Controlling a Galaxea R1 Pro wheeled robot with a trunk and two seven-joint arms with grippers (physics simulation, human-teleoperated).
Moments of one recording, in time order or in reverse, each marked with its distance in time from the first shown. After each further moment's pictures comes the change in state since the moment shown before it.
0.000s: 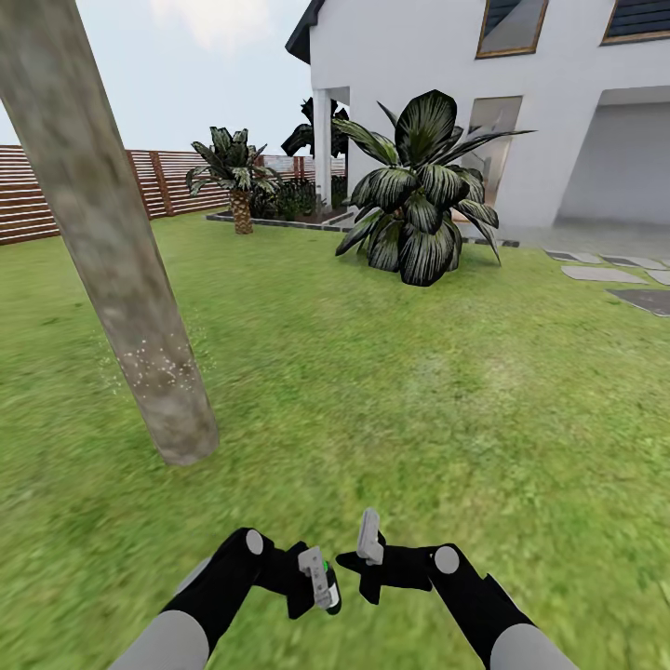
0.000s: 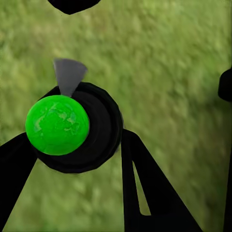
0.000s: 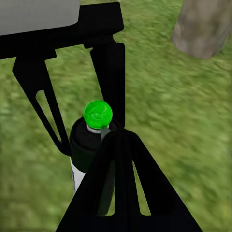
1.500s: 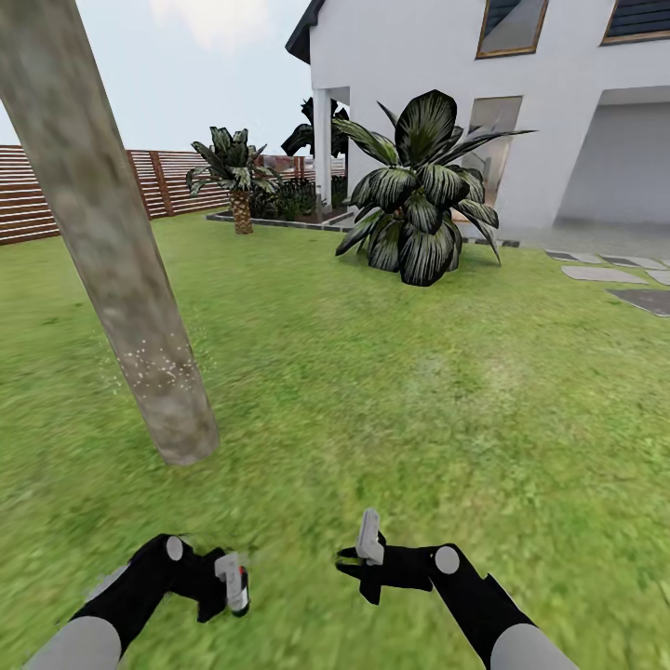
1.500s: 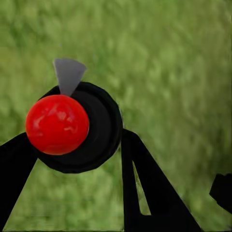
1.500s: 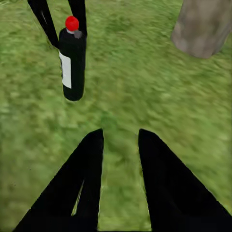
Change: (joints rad) left arm 0.014 0.272 0.014 0.007 0.003 -0.016 0.005; right arm 0.000 -0.001 0.000 0.001 0.001 0.000 -0.001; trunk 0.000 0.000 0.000
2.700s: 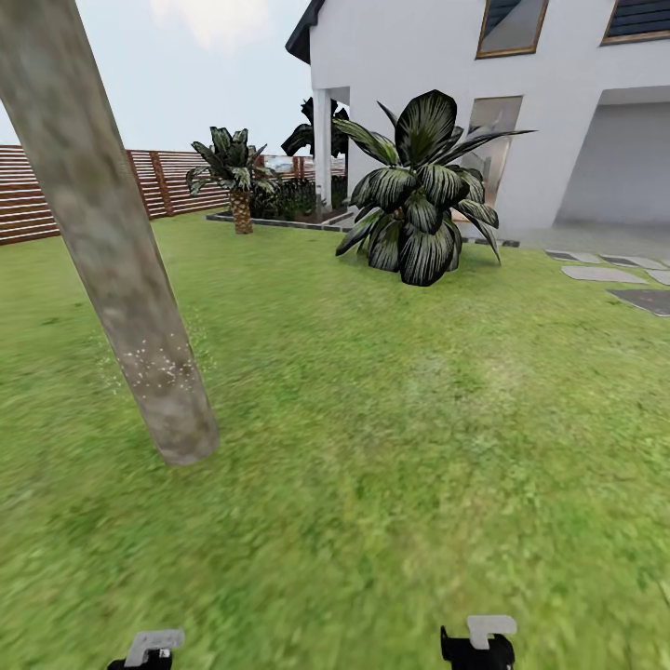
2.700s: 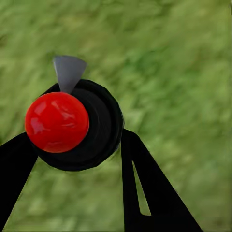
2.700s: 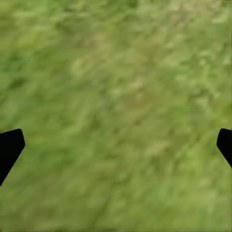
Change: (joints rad) left arm 0.146 0.038 0.222 0.509 0.782 -0.236 0.880; right arm 0.083 -0.048 -0.017 0.570 -0.571 -0.044 -1.047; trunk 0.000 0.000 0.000
